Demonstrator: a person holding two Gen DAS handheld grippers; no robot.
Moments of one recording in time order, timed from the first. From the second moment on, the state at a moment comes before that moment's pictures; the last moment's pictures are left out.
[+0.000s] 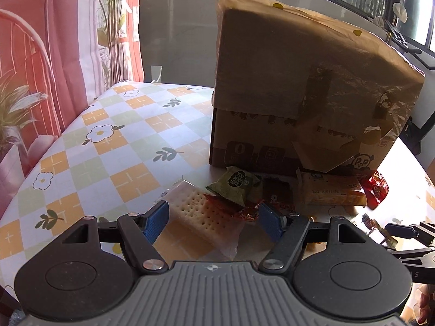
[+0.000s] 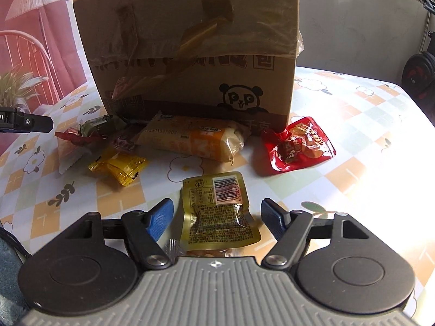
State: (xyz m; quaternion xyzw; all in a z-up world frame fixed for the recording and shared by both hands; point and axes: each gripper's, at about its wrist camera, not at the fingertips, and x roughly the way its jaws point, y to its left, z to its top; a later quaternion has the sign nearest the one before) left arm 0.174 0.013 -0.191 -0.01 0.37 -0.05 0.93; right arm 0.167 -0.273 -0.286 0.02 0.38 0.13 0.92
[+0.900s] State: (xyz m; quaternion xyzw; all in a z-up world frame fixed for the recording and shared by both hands) left arm 0.169 0.013 -0.195 -0.03 0.37 -0.08 0.93; right arm 0.163 -0.248 -0.289 -0.04 0.36 0.16 0.92
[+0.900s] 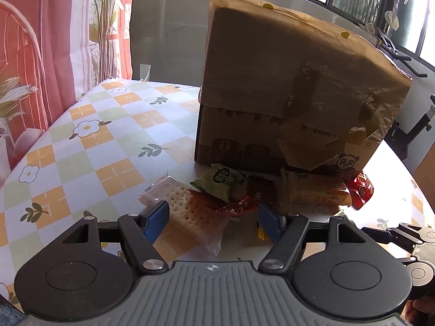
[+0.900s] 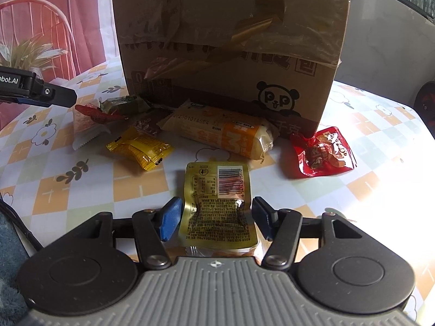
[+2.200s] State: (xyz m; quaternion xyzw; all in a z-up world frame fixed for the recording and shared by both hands) left arm 0.179 0.013 -0.206 -0.04 0.39 -0.09 0.92; right arm 0.155 -0.257 -0.282 0.01 0.33 0.18 0.93
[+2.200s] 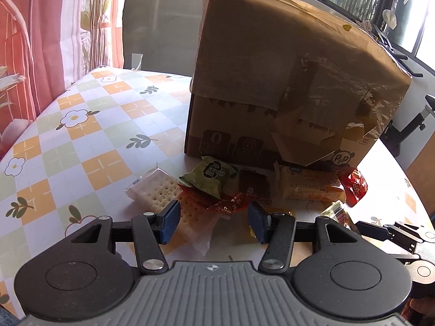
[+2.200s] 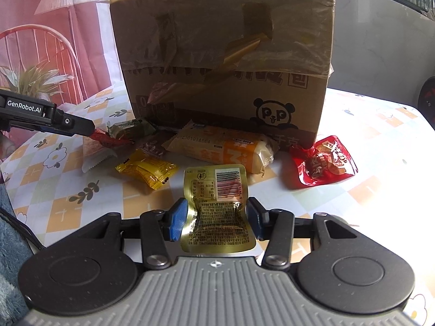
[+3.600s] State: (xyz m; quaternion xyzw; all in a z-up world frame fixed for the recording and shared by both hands) left arm 0.176 0.024 -0.226 0.03 0.38 -0.04 0.92; right arm 0.148 -0.259 -0.278 0.02 0.32 0.18 0.93
